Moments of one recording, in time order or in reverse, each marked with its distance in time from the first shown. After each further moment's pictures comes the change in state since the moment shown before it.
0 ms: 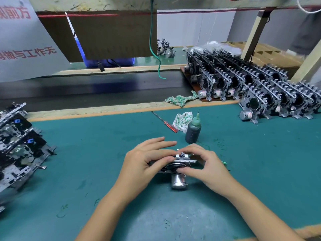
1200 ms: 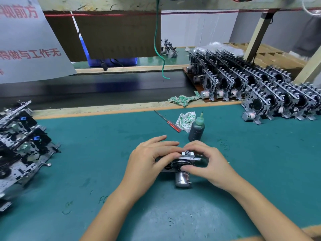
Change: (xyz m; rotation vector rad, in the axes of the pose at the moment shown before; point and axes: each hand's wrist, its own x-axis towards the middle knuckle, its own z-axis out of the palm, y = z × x) left_hand 0.003 0.007 0.000 0.052 -0.007 -0.033; right_hand 0.007 0.002 -0.003 -0.011 -0.049 -0.027
